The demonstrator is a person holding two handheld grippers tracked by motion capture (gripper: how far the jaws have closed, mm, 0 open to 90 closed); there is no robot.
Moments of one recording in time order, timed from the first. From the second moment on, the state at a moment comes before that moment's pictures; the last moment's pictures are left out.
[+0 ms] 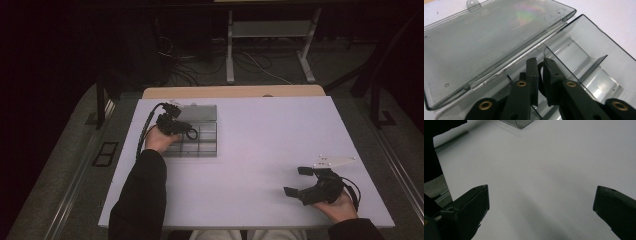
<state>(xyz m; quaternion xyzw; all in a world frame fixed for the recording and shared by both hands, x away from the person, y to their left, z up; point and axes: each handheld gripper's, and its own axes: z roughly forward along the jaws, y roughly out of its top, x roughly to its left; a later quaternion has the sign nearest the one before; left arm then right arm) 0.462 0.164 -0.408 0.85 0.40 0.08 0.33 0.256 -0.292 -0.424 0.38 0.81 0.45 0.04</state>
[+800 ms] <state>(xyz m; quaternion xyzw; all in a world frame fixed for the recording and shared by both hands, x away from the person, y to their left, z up) 0.434 0.179 -0.382 0.82 0.41 0.05 0.40 0.255 -0.293 -0.423 0.38 0.80 0.45 0.04</state>
